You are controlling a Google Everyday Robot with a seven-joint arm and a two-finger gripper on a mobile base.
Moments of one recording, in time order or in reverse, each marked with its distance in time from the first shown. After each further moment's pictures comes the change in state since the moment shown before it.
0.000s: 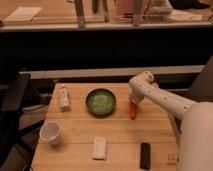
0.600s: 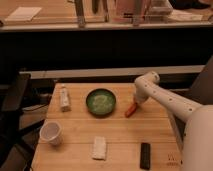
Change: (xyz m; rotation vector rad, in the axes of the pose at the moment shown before) arm 0.014 0.023 -0.002 0.009 -0.012 0.055
